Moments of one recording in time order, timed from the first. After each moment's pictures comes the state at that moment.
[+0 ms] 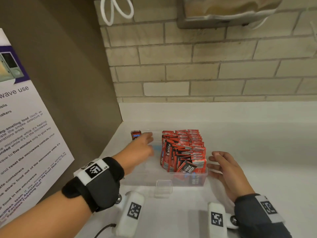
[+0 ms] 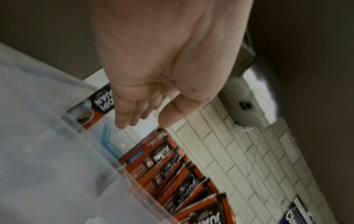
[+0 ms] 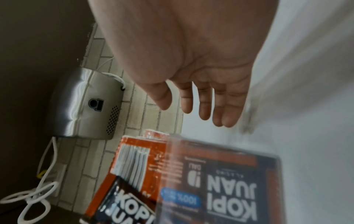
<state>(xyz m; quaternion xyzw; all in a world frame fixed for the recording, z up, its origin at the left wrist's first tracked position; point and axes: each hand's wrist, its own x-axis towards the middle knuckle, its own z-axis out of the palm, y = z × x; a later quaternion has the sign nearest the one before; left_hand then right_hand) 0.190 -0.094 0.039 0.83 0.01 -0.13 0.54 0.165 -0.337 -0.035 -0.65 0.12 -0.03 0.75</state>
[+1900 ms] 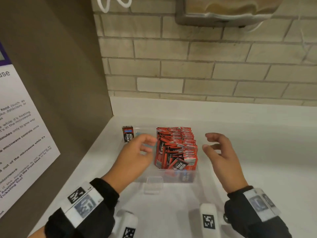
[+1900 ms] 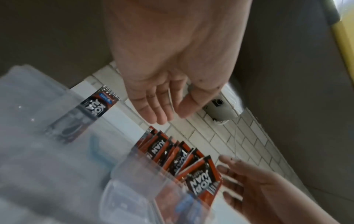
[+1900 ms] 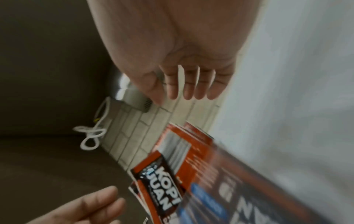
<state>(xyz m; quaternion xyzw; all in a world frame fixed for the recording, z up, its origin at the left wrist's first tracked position) 0.153 -0.109 0.030 0.85 -0.08 0.04 0.52 0.150 -0.333 0.008 -0.80 -0.01 -0.18 0.57</state>
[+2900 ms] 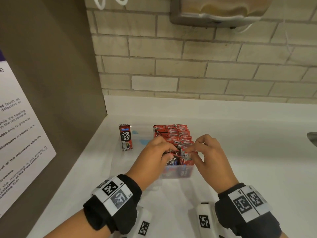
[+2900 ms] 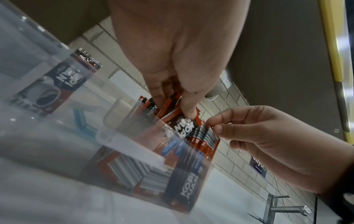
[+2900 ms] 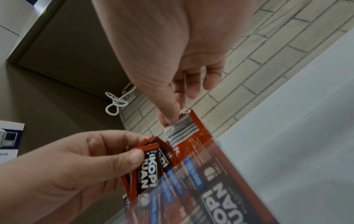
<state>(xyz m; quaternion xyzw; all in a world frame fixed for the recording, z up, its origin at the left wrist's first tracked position) 0.165 -0.137 0.003 0.88 -0.27 0.10 0.38 0.143 -0.320 -0.001 -0.91 -0.15 -0.31 0.25</state>
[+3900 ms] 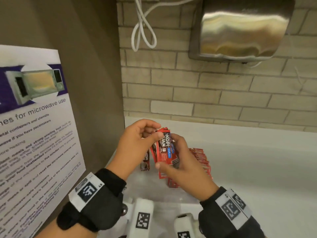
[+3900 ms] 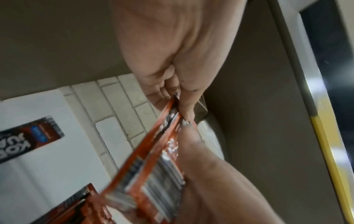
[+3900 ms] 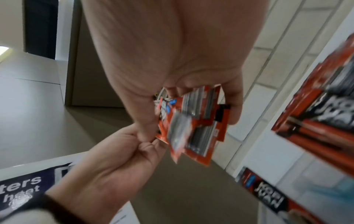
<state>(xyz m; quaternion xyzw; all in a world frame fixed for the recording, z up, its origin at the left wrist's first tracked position) 0.163 -0.066 0.098 0.73 -0.14 0.19 0.64 0.135 -0.219 0.074 -0.81 -0.24 -0.05 0.54</state>
